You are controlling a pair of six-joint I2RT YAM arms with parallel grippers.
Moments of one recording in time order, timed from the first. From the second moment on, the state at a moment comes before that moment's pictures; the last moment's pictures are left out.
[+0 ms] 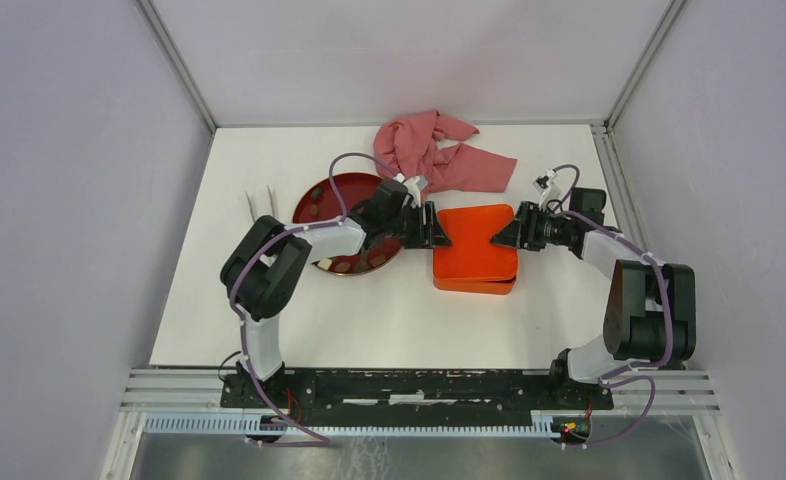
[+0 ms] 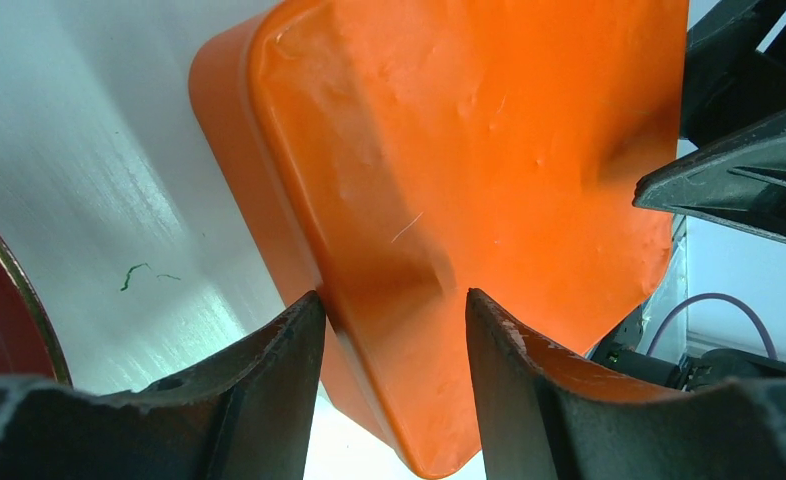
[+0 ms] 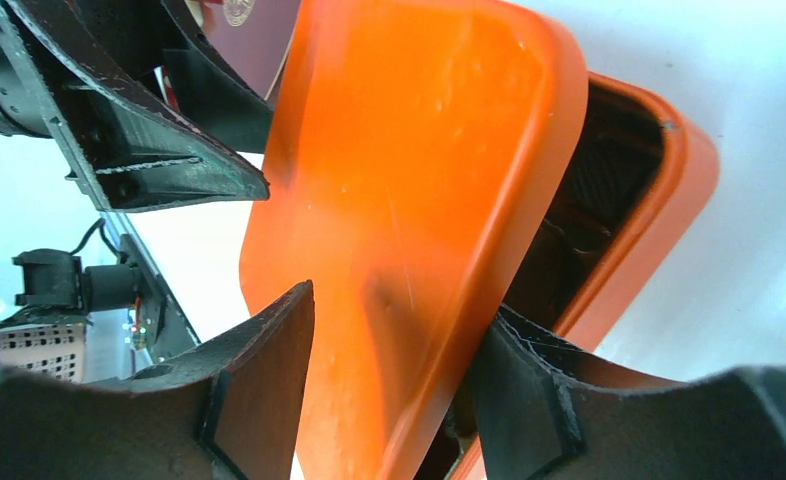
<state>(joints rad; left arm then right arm) -0.67 1.92 1.14 0.14 0.43 -0.66 -0.11 1.52 0.75 -0.10 -0.93 0.15</state>
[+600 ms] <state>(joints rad) -0.66 1.94 1.19 0.10 0.45 -0.64 -0.17 1.45 0.78 -0.22 -0.80 -0.01</state>
